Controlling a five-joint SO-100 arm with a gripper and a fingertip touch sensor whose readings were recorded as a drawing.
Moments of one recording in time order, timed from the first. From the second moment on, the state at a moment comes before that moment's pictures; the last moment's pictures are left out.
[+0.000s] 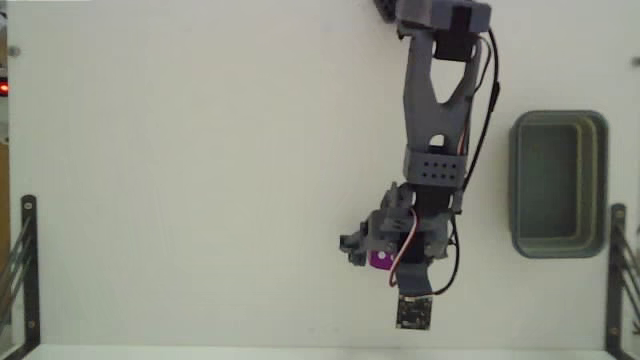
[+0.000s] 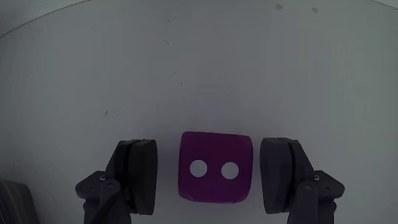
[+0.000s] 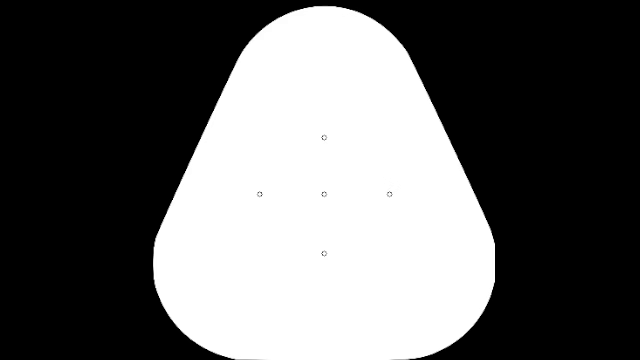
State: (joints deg) arm 2.8 77.8 87.5 46.3 -0.3
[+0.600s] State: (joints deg) arm 2.8 77.8 87.5 46.3 -0.3
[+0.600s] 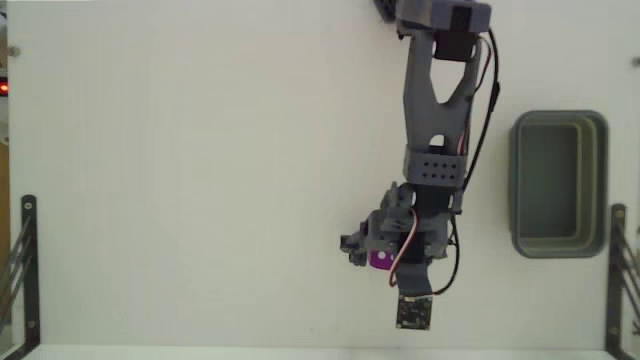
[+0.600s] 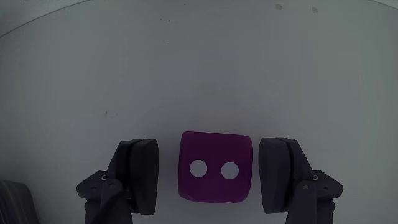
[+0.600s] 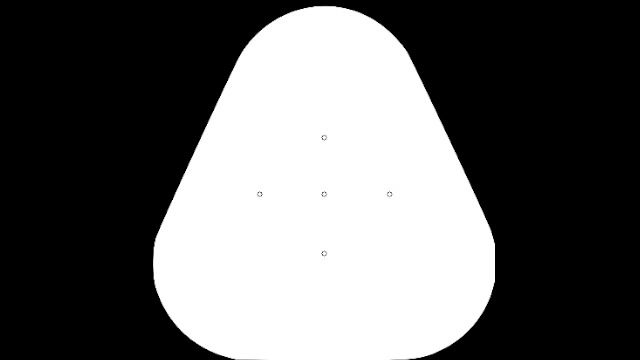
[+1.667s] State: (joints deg) arm 2.8 77.8 87.5 46.3 -0.3
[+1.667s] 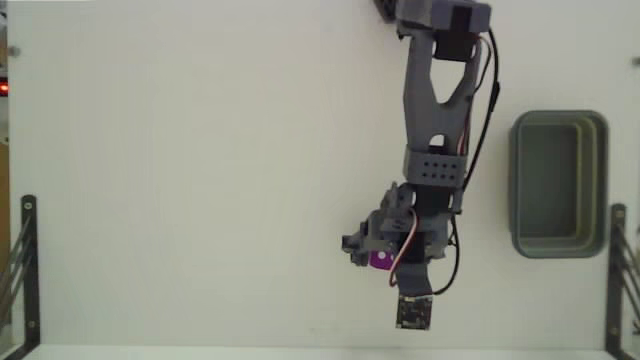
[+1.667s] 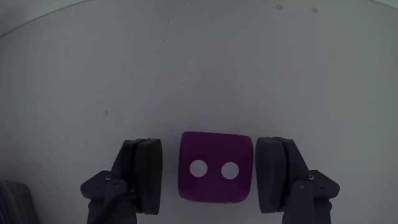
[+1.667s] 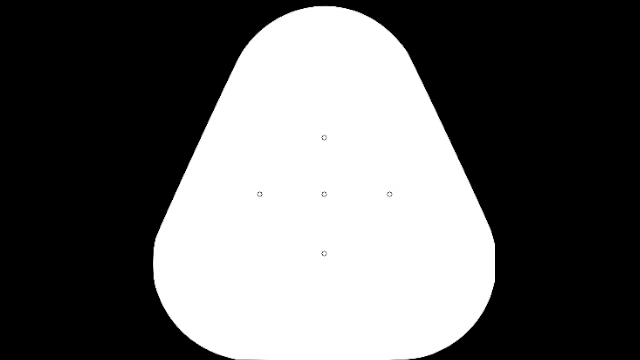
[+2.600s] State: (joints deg) arm 2.8 77.8 87.5 46.3 -0.3
